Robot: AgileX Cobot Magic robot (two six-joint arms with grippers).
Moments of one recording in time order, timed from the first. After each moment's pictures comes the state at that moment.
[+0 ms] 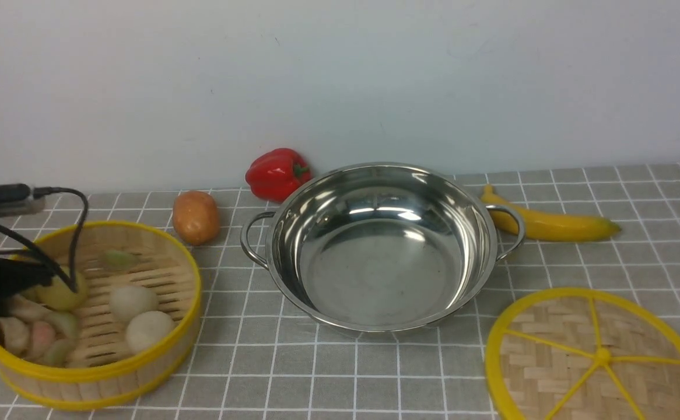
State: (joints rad) right arm 0.09 0.74 -0.82 0.29 1.05 -0.04; left arm 0.28 1.69 -1.04 0.33 0.63 -0.27
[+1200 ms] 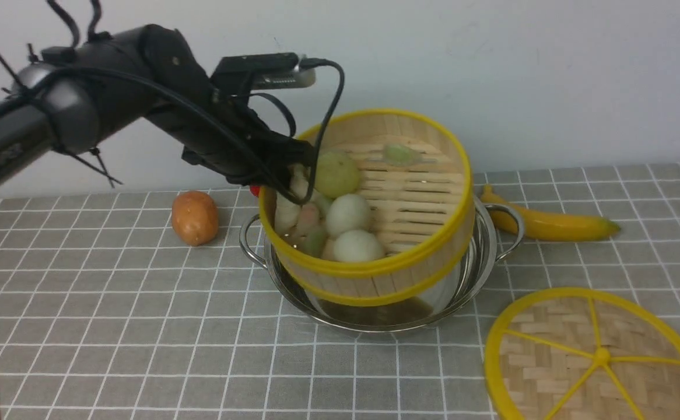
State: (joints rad) right arm 0.09 0.74 -0.82 0.30 1.11 -0.04; left arm -0.25 2.00 -1.69 -0.26 0.83 0.12
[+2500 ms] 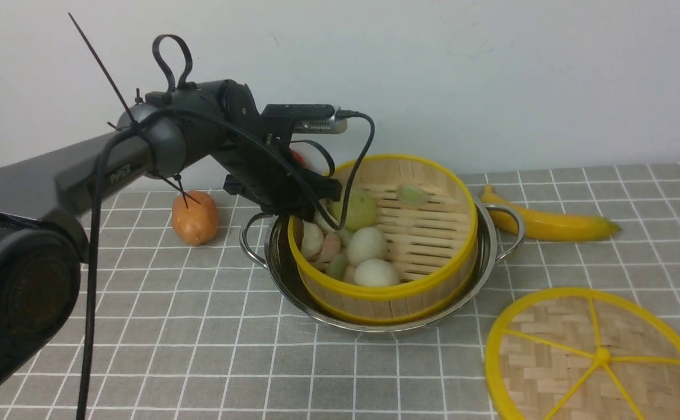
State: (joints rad) right arm 0.09 0.74 -0.82 0.31 1.11 -0.04; left arm -0.30 2.22 -1.79 -0.21 0.79 0.09
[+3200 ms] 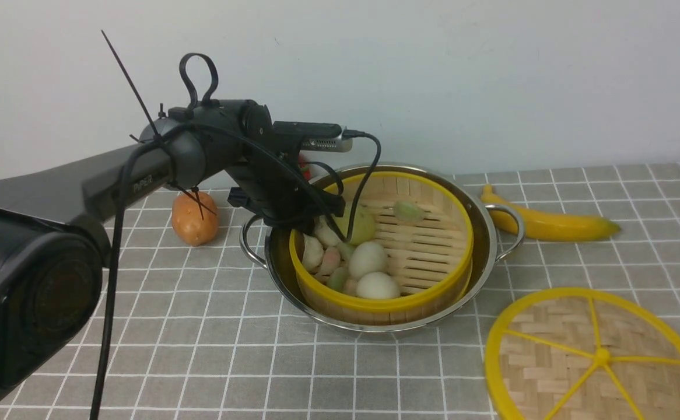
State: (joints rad) right arm 0.09 0.74 -0.82 0.31 1.11 -0.04; left arm -0.31 2.26 -1.79 -0.12 0.79 0.01
